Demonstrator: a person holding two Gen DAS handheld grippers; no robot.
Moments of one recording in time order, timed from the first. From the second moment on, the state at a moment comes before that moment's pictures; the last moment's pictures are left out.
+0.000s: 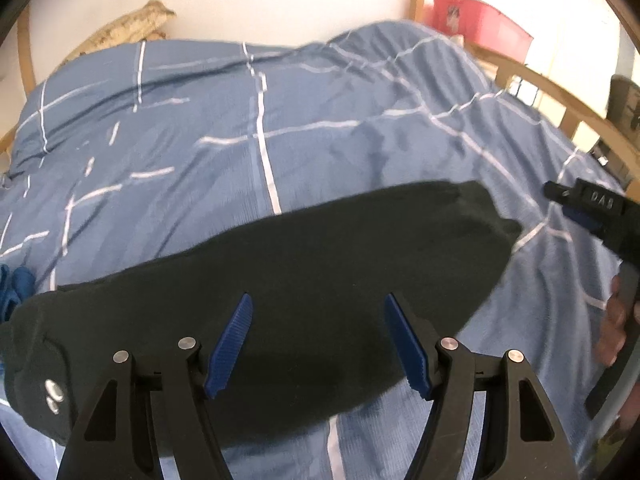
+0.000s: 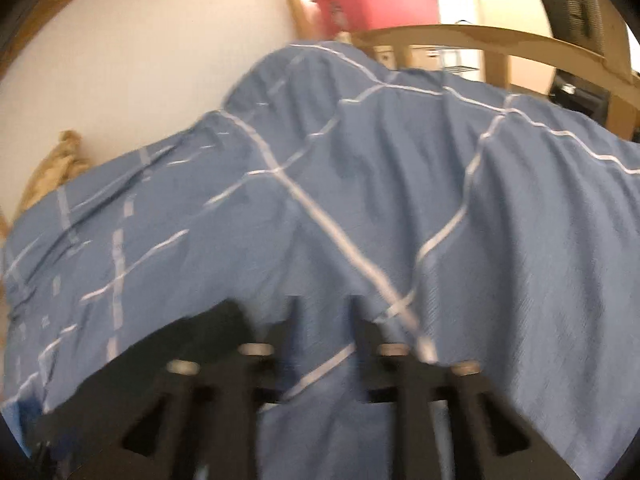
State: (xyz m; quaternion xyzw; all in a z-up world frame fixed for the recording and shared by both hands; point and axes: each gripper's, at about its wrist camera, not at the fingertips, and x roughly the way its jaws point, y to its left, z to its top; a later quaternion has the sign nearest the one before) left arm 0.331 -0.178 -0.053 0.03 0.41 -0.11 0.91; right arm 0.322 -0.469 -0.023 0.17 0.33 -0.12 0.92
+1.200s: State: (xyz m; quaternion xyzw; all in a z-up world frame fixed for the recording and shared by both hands) left arm 0.386 0.044 -0.042 0.16 0.49 -0.27 0.81; right arm 0.380 -0.133 -0.038 -0.20 0.50 0.28 0.80
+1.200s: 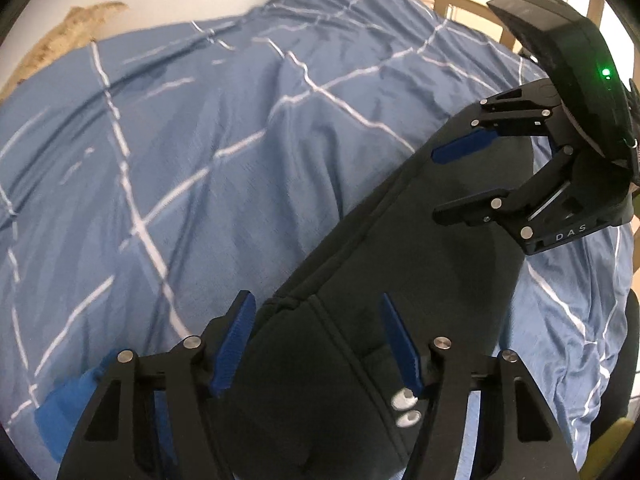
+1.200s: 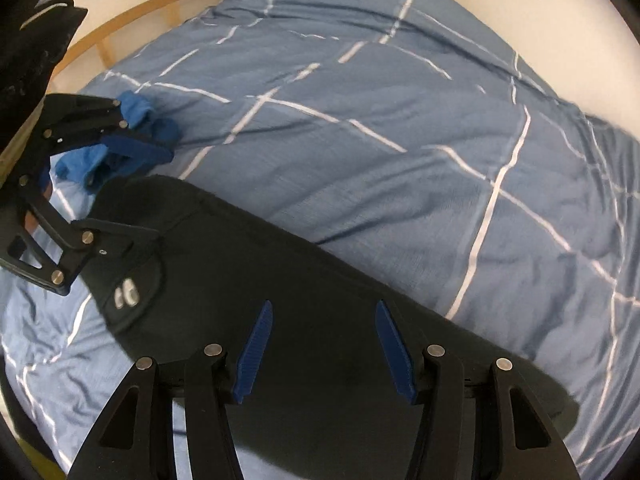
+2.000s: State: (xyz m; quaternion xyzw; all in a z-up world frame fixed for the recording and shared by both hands) left arm 0.403 0.039 -0.047 0.13 0.51 -0.22 0.82; right arm 0.393 -0.156 -0.051 -0.19 0.48 0.23 0.82
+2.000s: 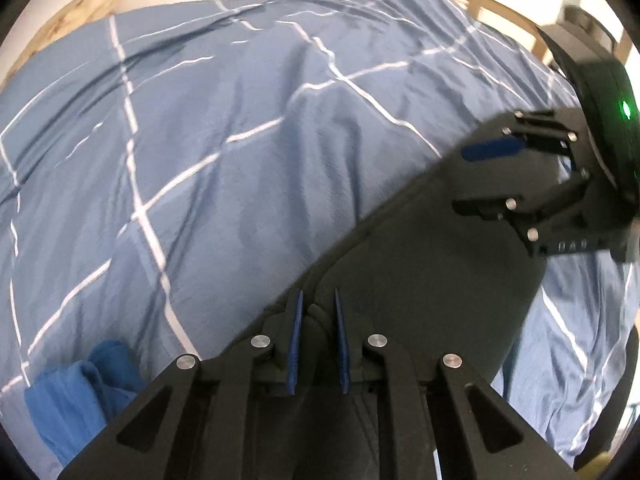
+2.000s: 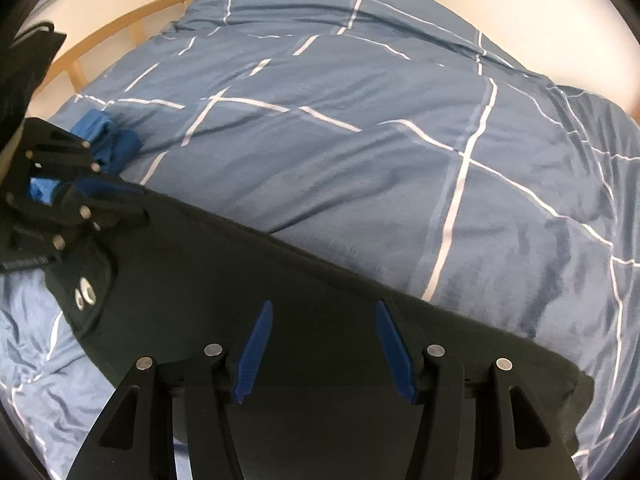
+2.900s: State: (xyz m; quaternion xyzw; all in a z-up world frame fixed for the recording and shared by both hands) left arm 0.422 0.030 -0.038 0.15 0.49 -0.11 0.85; right arm 0.370 -0.179 -0.001 -0.15 0.41 0.15 0.89
